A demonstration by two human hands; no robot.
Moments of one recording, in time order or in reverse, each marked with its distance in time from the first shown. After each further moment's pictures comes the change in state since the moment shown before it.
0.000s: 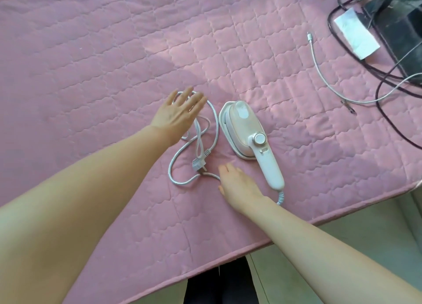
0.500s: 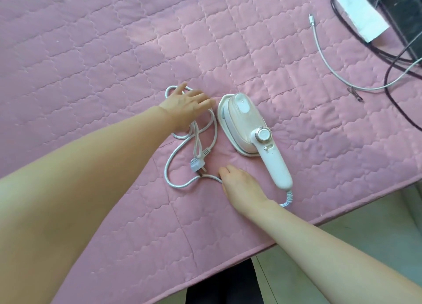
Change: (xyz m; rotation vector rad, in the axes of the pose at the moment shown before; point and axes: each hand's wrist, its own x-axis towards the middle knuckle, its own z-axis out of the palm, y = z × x) left_hand 0.051 -0.004 0.018 -0.033 -0.040 0.280; right_hand 0.010 0.005 0.019 0.048 0.089 -0.003
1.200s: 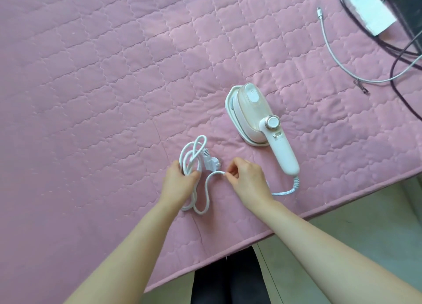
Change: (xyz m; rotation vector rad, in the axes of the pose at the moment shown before) left_hand -0.131 0.141 0.046 -1.617 0.100 -1.138; right_hand -0.018 -0.015 0.004 0.480 0.251 0.199
